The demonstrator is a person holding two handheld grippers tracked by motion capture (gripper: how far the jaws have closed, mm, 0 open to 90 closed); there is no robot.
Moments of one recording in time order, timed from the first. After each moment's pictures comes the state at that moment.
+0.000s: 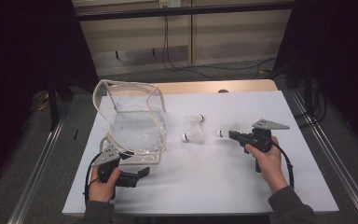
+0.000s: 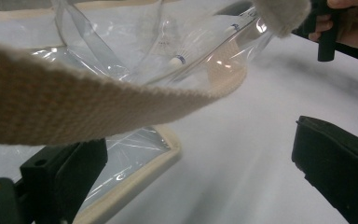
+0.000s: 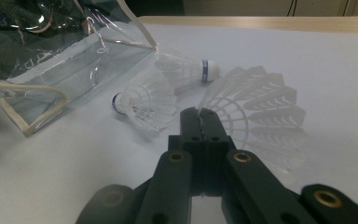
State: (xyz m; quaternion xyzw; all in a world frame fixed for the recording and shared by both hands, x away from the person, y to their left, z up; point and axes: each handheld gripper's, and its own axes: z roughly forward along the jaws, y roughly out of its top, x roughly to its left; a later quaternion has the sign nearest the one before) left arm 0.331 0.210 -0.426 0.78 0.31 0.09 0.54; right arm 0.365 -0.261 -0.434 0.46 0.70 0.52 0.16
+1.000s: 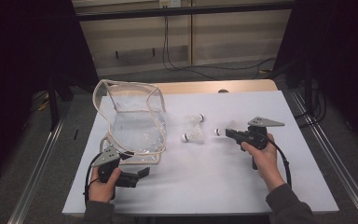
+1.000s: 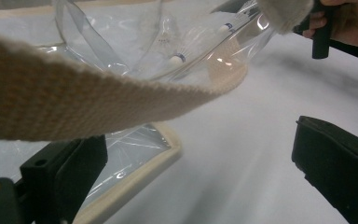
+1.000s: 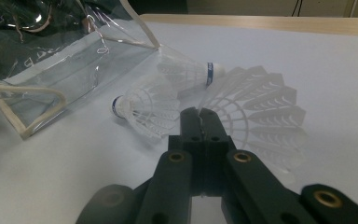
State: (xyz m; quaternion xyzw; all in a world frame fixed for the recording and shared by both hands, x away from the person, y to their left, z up) left arm 0.331 0.211 -0.427 0.78 0.31 0.09 0.53; right arm 0.375 -0.252 -0.434 0.46 0.71 0.52 0.15
